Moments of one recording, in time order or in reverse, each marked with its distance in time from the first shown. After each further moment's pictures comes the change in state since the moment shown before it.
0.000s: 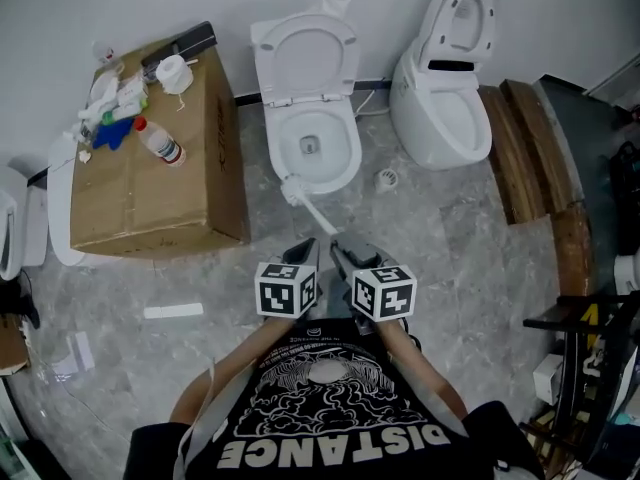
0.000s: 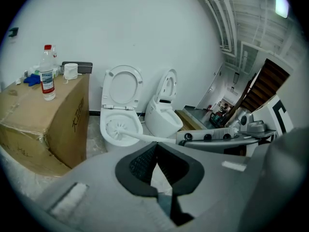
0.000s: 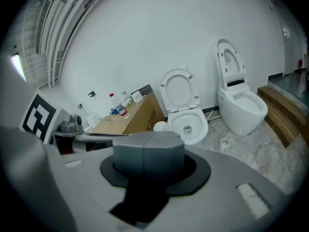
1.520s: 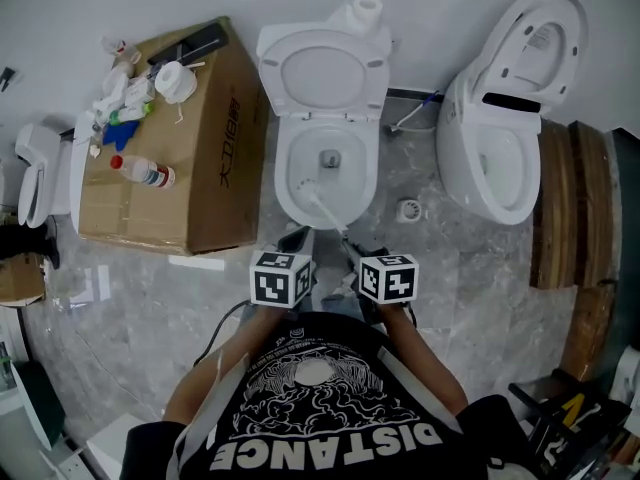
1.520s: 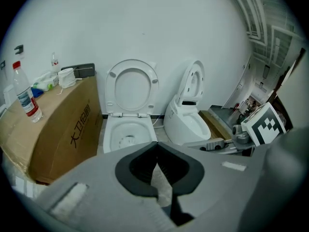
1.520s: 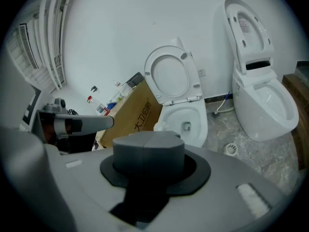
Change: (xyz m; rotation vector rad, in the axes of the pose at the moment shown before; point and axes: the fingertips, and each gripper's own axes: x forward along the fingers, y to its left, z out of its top) left arm 0.163 0.039 0.125 -0.073 0.056 0.271; right arm 0.135 -0.173 0.094 0.012 0.249 0.192
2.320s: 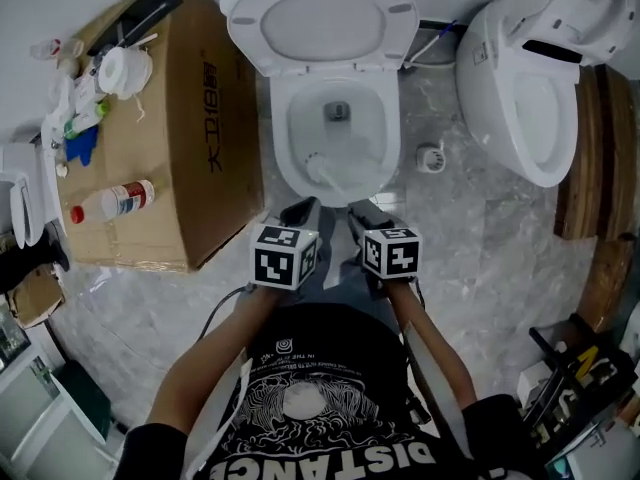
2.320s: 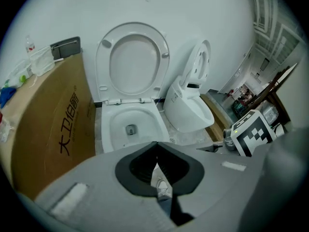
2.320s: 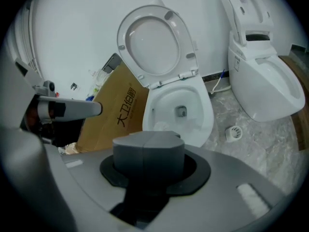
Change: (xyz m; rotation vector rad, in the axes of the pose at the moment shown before) left arm 0.093 0.082 0.003 0.053 0.227 -0.089; right arm 0.128 -0.032 -0.015 0.153 0.153 -0.091
